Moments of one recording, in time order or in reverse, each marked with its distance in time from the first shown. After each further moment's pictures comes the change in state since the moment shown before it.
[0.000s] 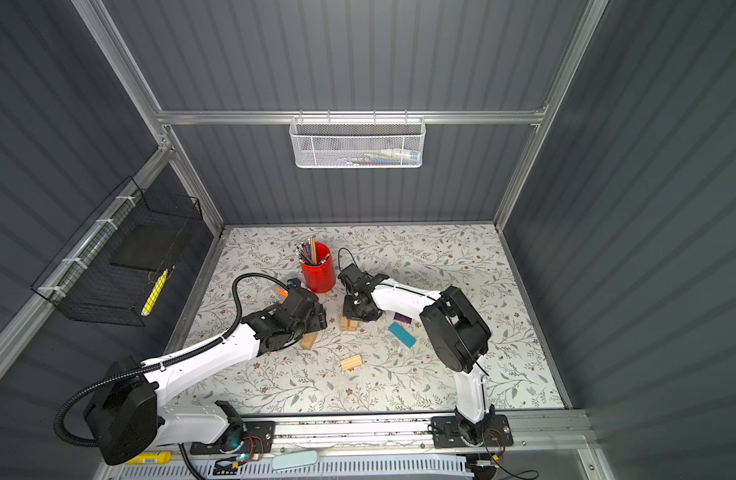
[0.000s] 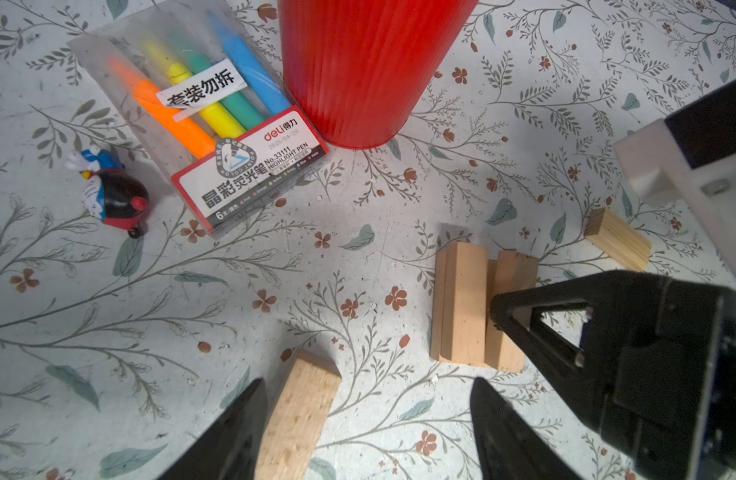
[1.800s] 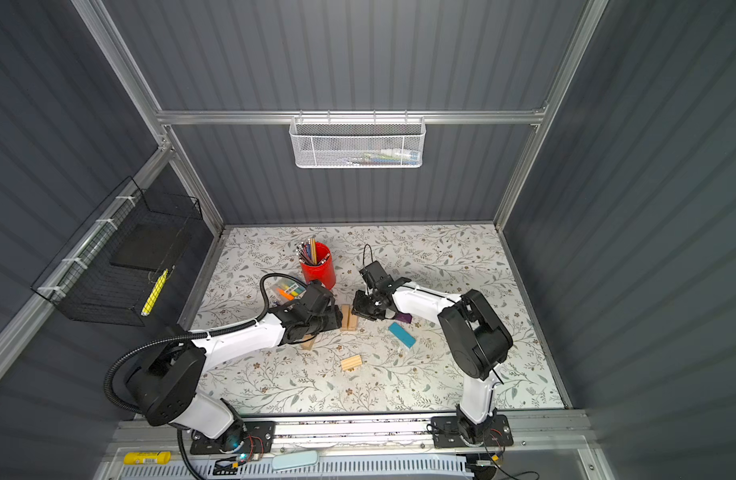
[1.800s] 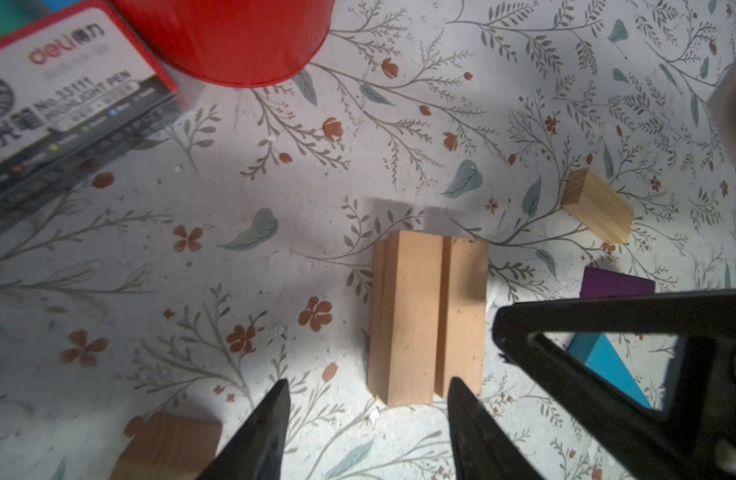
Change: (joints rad) left arm 0.009 0.253 0.048 0.206 0.195 -0.002; right arm -0.116 -0.123 -0.205 0.243 -0.261 0.027
